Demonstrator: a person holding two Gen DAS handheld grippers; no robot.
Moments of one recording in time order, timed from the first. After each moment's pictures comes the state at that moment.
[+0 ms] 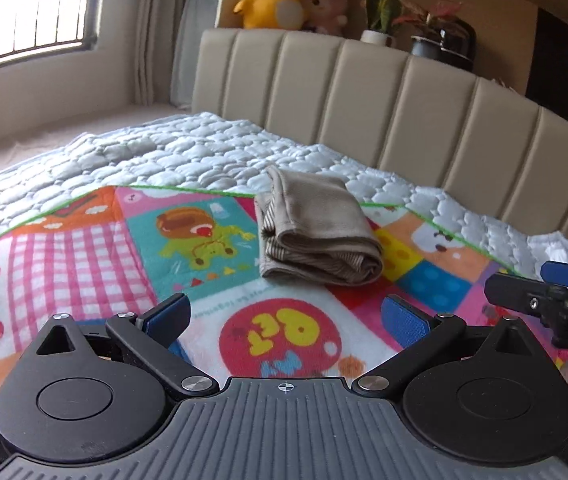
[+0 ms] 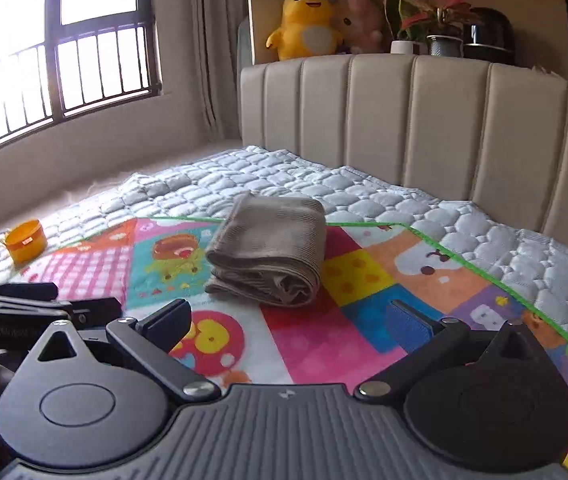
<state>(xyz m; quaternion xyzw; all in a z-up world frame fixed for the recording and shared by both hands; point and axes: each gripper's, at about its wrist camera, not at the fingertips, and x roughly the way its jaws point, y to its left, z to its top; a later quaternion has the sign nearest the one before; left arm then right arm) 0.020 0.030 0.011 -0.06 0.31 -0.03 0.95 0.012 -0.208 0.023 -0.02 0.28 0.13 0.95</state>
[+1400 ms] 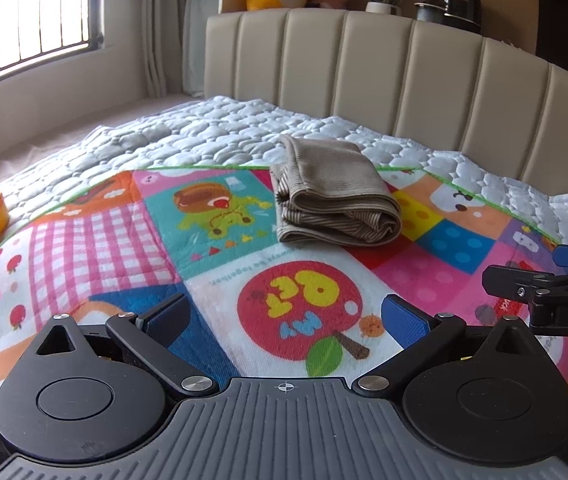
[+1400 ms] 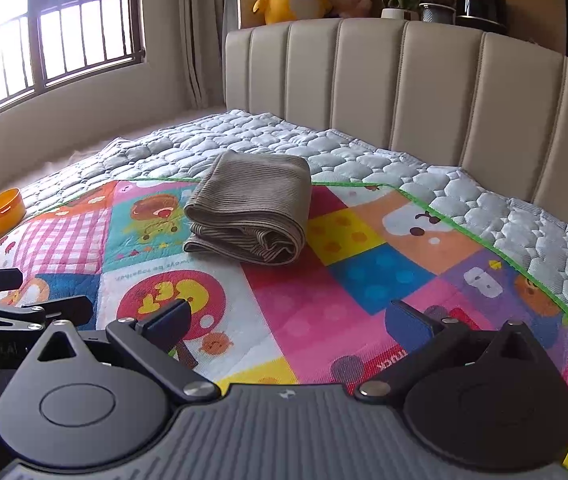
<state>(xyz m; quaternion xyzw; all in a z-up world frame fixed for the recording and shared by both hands) 0.010 0.017 -0.005 -0.01 0.32 0.01 0.95 0.026 -0.206 0.004 -0.02 0.31 0.13 0.94</state>
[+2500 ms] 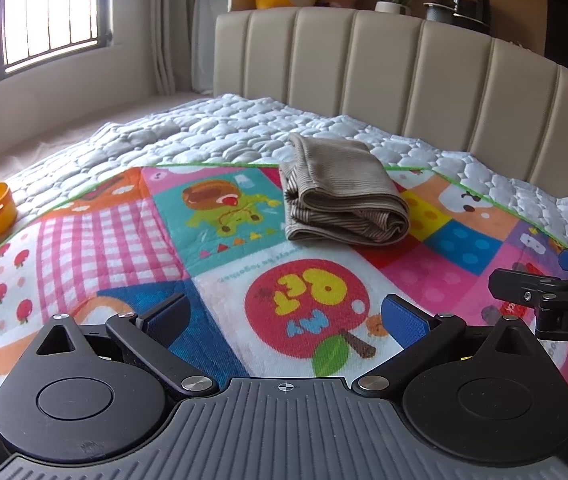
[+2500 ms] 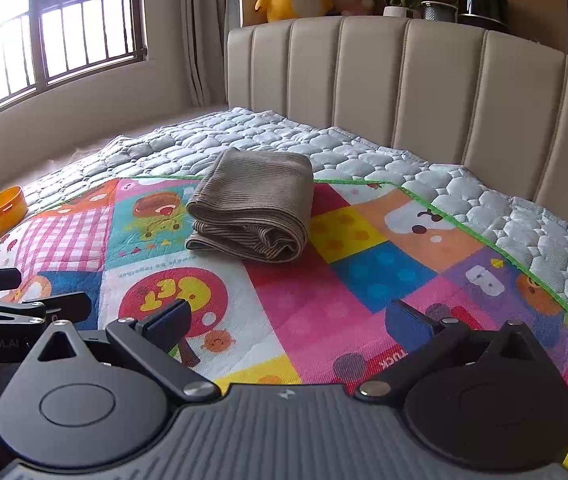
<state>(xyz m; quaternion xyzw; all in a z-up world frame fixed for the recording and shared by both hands) 0.010 0.020 -0.006 -0.02 0.33 0.02 0.94 0.027 -0.206 0.003 -0.02 0.32 0.13 0.94</state>
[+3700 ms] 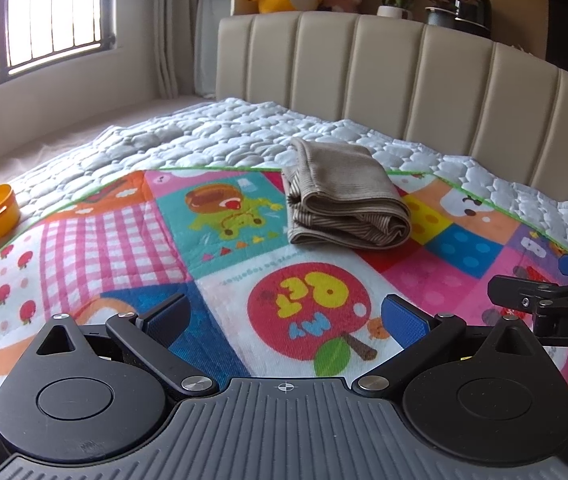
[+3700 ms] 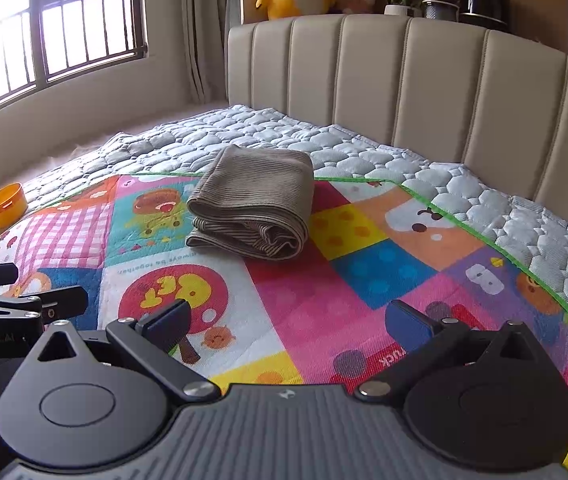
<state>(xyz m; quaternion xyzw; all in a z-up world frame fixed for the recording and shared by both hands) 0.007 0.021 -0.004 -0.02 0.32 0.02 0.95 0.028 -0.205 0.002 -0.03 0.32 0.13 0.94</state>
